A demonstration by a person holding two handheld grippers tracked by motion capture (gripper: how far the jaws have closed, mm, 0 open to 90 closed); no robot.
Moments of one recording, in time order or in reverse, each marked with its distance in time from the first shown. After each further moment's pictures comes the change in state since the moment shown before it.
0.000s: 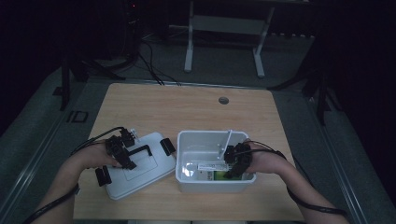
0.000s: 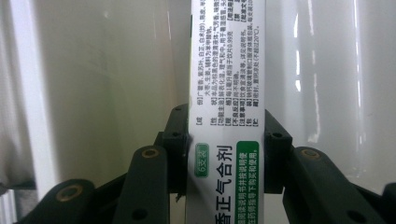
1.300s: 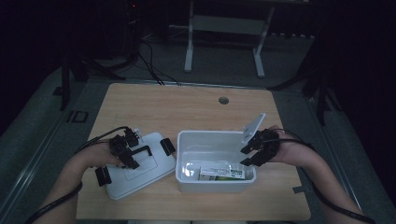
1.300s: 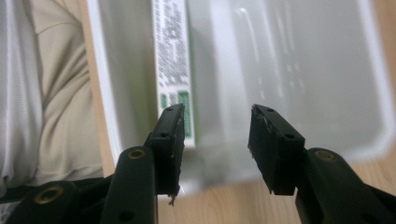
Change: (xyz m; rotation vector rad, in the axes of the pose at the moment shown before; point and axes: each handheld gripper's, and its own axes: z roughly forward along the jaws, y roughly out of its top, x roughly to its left) left arm -0.007 0.011 -0.002 0.006 -0.019 0.040; right arm 0.006 -0.040 -0.084 -0.132 -0.136 0.059
